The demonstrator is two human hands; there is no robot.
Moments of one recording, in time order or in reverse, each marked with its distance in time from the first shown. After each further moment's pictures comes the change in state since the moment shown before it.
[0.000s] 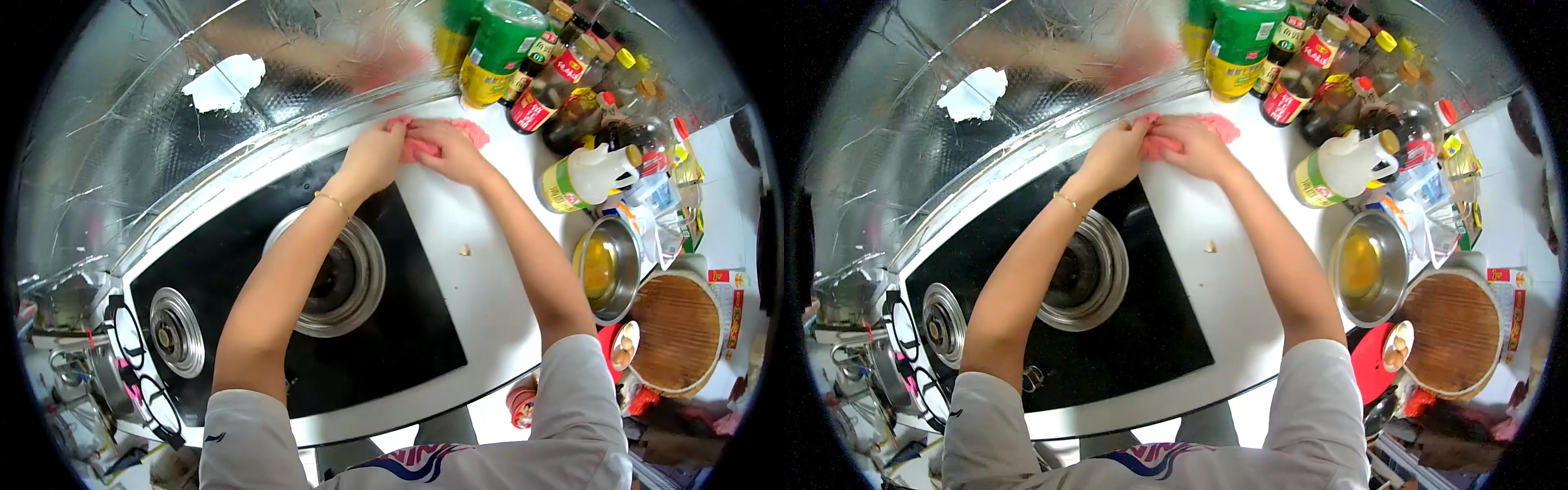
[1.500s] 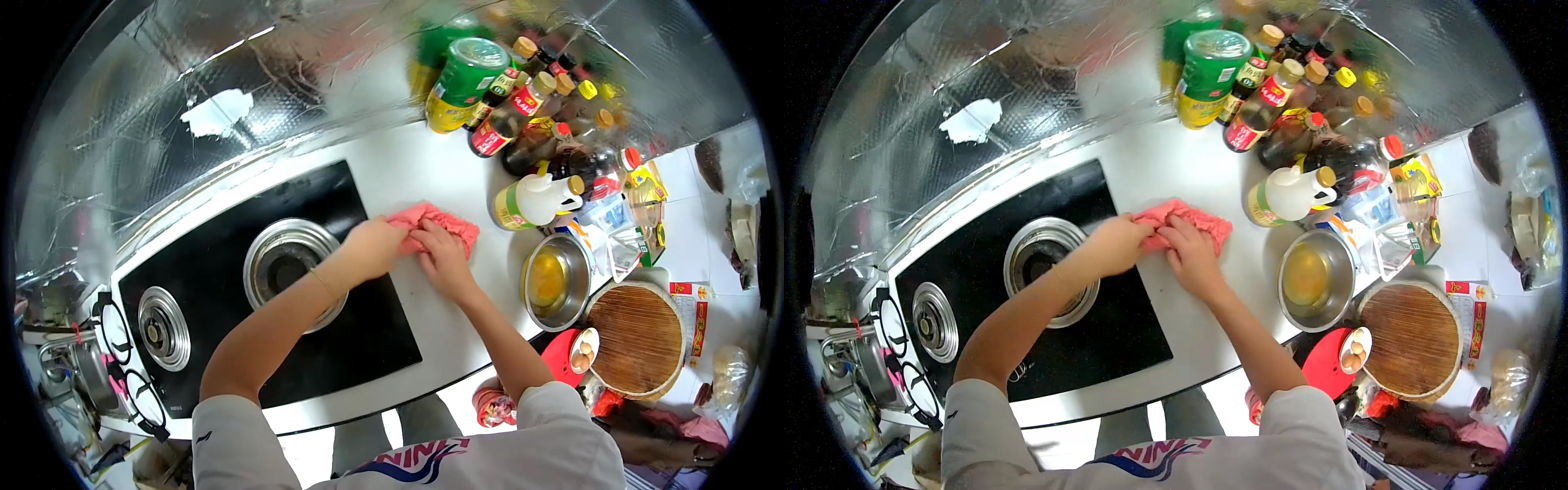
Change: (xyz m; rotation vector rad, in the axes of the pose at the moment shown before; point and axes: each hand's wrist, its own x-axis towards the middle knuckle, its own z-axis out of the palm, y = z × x) left_hand -0.051 0.098 -0.020 -0.097 -0.481 -0.037; right_hand -0.126 -0.104 -0.008 -0.152 0.058 0.421
